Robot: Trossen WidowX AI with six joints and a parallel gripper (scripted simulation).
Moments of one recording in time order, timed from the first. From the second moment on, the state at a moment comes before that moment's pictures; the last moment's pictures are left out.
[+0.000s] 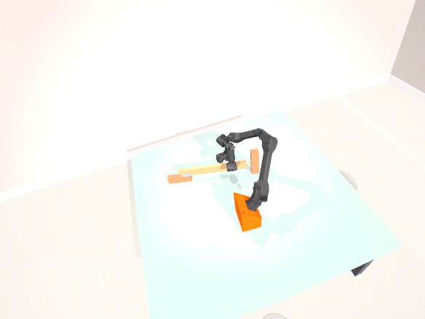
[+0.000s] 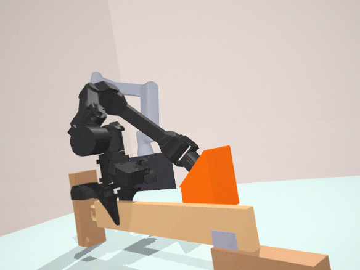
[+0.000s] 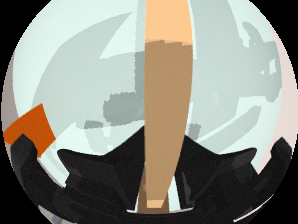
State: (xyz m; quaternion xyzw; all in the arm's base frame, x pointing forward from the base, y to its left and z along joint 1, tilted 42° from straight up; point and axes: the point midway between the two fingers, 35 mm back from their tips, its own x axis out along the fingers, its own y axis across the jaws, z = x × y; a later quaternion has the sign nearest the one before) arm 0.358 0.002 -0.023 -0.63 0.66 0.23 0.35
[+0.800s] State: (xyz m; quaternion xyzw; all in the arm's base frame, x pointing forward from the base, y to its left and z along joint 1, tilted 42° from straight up) arm 0.356 -0.003 -0.018 -0.63 0.66 0.23 0.35
